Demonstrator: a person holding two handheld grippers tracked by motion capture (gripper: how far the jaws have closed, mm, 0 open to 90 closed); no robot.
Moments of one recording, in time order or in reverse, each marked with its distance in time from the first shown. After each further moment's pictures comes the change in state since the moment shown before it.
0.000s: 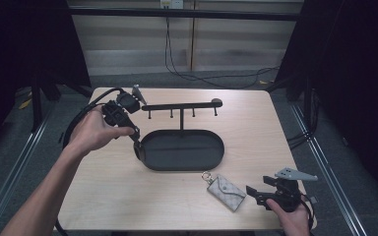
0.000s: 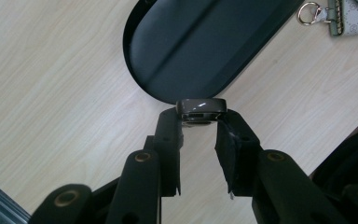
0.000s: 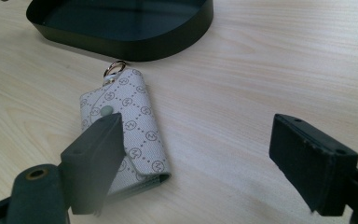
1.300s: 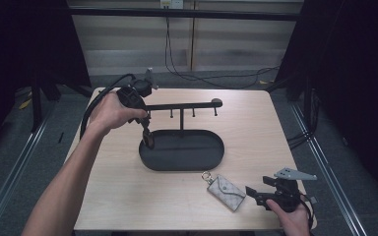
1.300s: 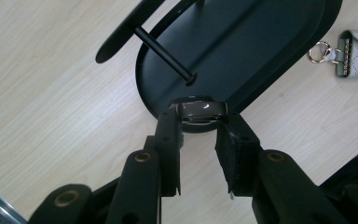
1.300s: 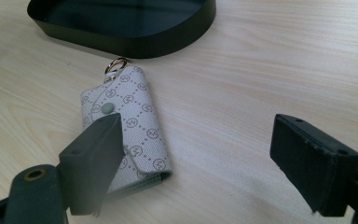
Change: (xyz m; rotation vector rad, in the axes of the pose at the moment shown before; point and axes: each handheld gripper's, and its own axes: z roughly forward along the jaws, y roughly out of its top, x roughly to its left) left arm 0.021 0.049 0.009 0.058 -0.007 -0.109; right arm 0.000 0.000 0.001 0.013 0.010 -0.001
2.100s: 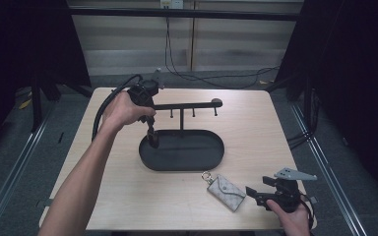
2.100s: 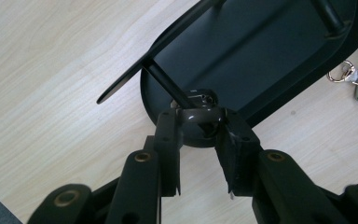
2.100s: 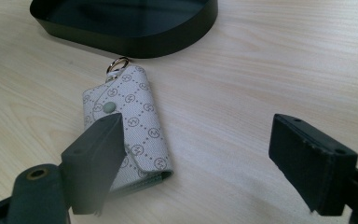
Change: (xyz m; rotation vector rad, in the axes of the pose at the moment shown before) left arm 0.004 0.025 0.025 0.062 0.022 -0.085; right arm 0.000 0.000 0.000 0.000 0.005 -0.009
